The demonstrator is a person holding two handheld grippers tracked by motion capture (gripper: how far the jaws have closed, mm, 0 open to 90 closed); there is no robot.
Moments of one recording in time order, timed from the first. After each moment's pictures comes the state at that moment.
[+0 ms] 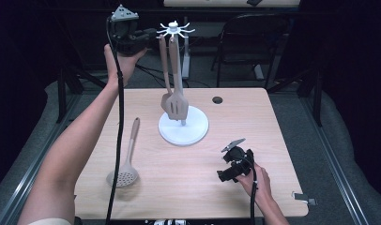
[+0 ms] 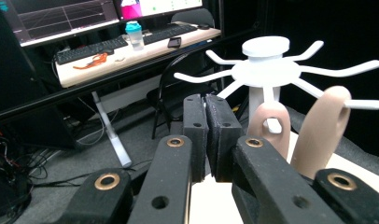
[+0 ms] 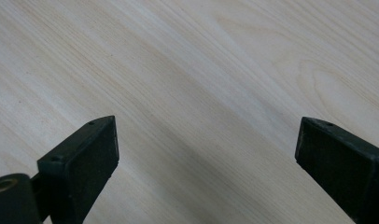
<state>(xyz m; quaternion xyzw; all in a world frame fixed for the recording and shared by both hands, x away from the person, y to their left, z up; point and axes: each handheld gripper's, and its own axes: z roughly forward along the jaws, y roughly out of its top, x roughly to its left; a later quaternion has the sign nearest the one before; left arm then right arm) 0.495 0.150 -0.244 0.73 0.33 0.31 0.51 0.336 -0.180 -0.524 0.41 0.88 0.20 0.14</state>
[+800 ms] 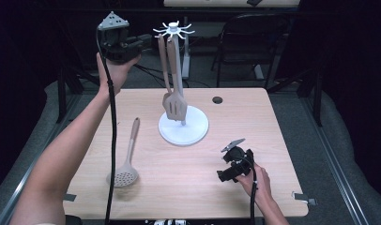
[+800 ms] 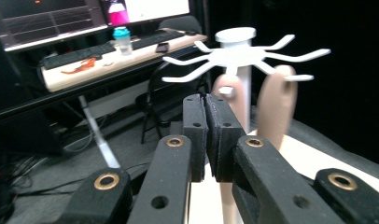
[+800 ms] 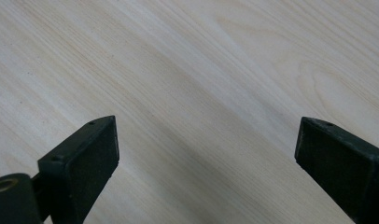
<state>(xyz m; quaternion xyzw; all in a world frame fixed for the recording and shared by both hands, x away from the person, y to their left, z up) 0.466 0.167 -0.250 0.73 0.30 0.29 0.54 0.335 -0.179 -0.524 0.42 0.87 0.20 0.14</state>
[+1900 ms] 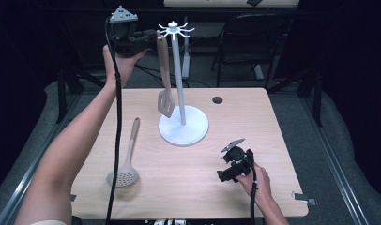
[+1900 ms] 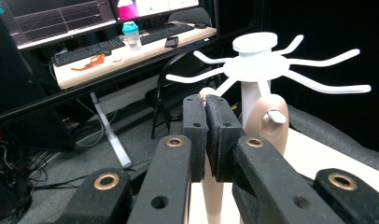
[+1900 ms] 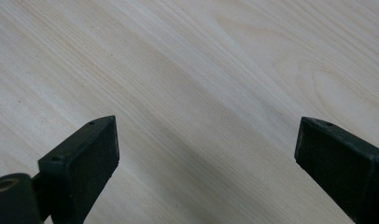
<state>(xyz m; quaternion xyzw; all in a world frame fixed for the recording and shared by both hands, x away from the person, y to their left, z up) 0.490 0.153 -0.245 0.73 0.32 0.31 0.51 0.336 -0.179 -0.524 0.41 0.88 0.20 0.14</state>
